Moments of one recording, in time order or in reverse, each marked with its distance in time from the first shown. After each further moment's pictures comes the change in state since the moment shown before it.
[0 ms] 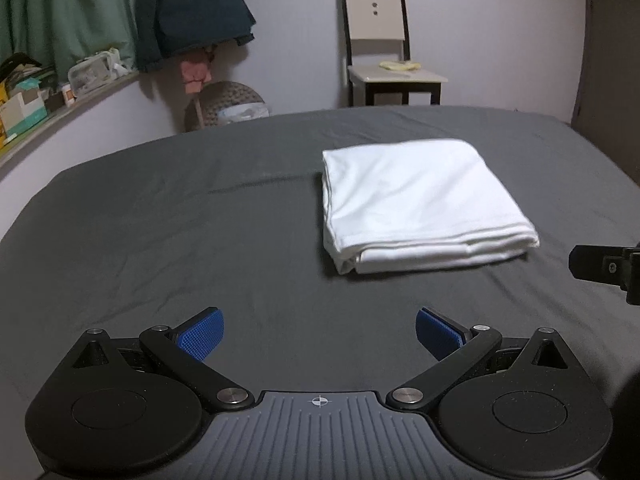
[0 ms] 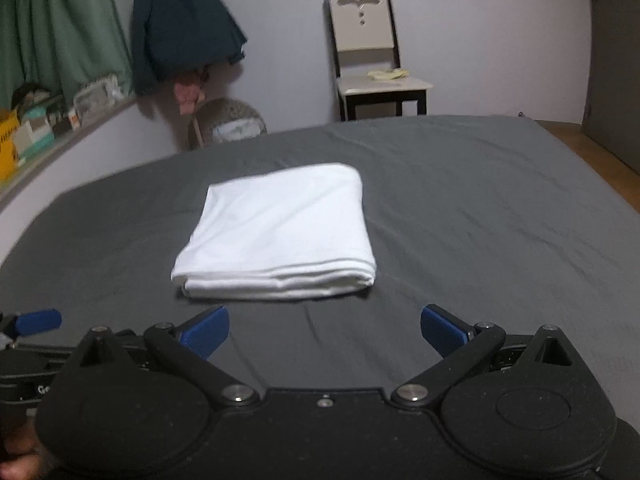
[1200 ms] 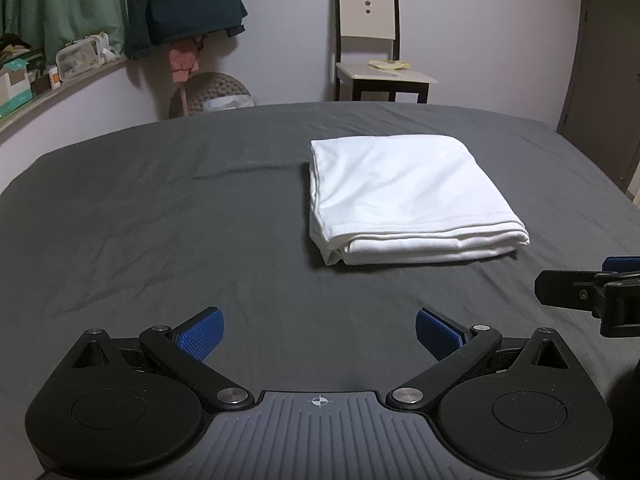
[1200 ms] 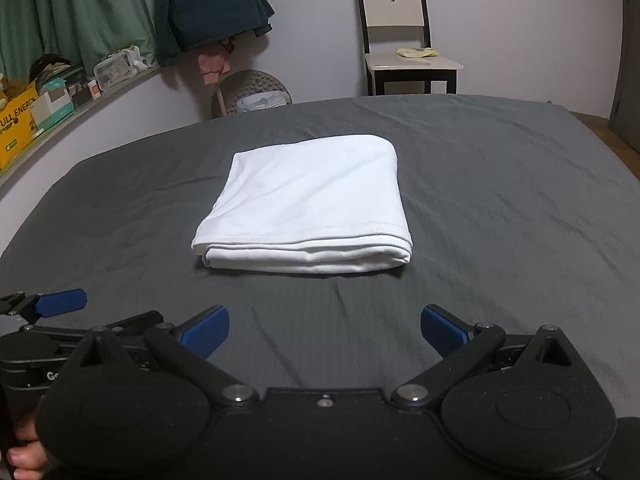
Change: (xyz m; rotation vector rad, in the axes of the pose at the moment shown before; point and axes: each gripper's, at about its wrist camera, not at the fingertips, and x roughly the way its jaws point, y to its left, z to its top) left arm 0.007 0.012 -0.008 -0.044 -0.003 -0.087; right arm 0.008 0.003 -0.002 -0.034 0.054 0.056
